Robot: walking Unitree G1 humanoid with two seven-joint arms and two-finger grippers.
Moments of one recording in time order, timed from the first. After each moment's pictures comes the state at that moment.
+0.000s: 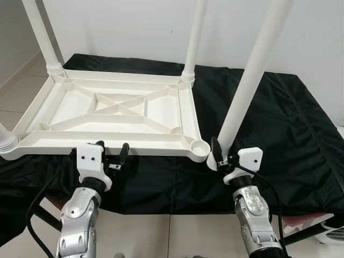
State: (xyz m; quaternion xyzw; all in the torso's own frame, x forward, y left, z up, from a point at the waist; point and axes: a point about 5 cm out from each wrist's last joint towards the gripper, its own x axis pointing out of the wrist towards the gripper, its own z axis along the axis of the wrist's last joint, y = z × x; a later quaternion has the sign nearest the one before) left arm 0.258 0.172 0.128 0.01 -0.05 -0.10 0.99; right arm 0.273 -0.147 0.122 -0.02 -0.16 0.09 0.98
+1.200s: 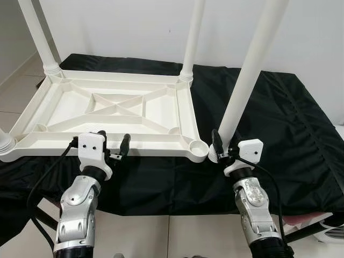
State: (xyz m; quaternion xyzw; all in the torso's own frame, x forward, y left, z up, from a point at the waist) left arm 0.276 0.174 0.141 0.02 -0.07 -0.11 0.99; right arm 0.288 -0.147 0.131 -0.03 -0.17 0.10 0.98
